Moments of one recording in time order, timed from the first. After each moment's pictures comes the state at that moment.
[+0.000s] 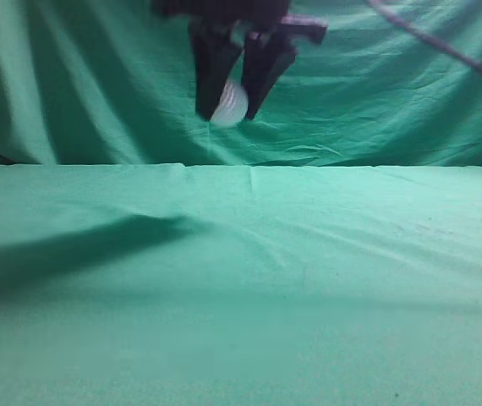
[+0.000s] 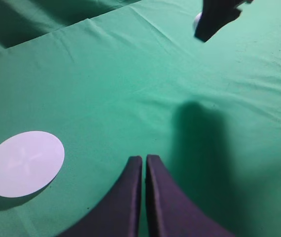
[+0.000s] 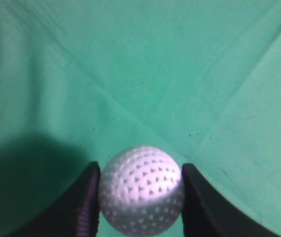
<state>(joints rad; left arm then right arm) -0.15 0.23 -0.42 -0.35 0.70 0.52 0.68 2.02 -1.67 0.00 0.90 -0.09</state>
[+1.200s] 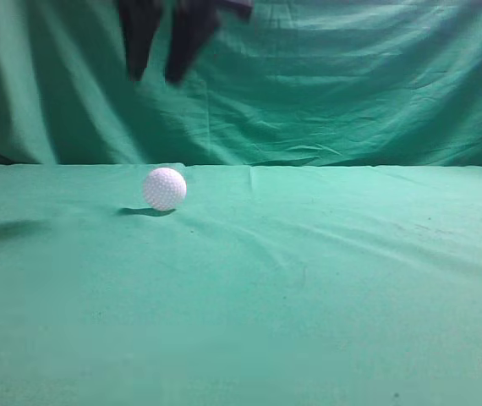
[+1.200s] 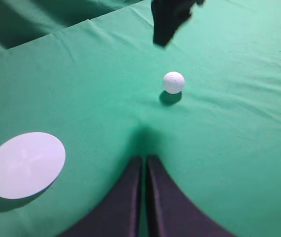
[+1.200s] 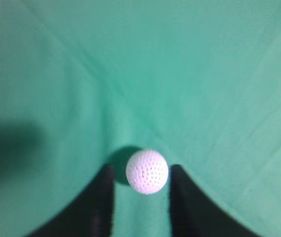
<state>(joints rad) -0.15 0.23 -0.42 -0.35 0.69 0.52 0.75 2.21 -2.21 0.05 1.23 -0.08</state>
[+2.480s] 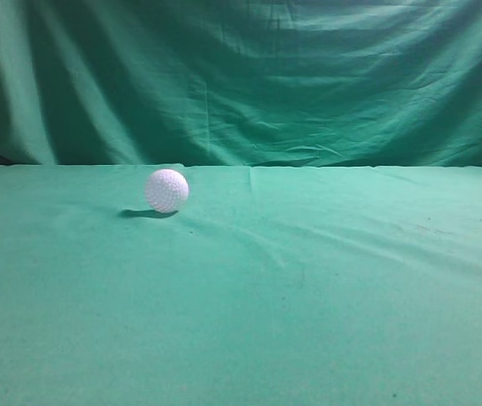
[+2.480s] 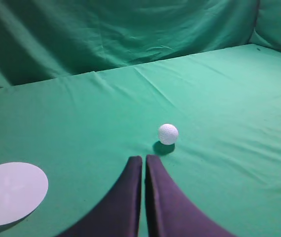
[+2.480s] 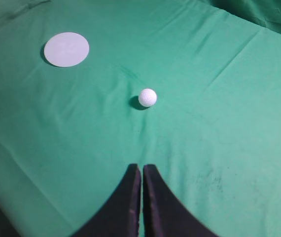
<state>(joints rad) -0.15 -0.02 -0.27 -0.46 0.55 0.45 0.75 0.73 -1.03 0.05 1.00 -0.06</state>
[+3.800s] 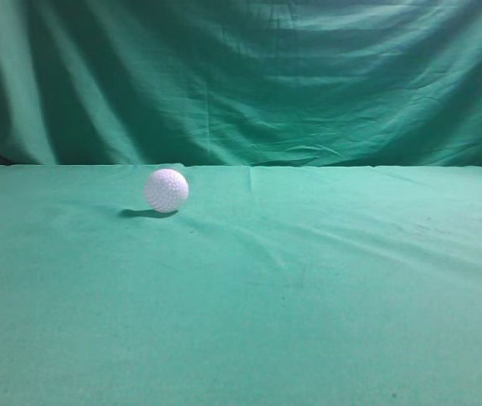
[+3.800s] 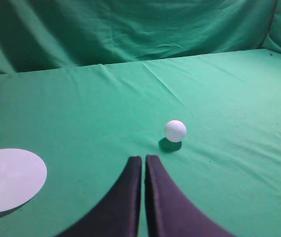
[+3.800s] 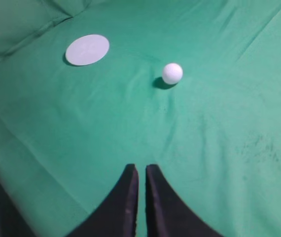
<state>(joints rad) -0.15 -0.02 -0.16 -0.51 0.44 0.45 0.75 0.37 -0.42 0.22 0.60 -0.05</state>
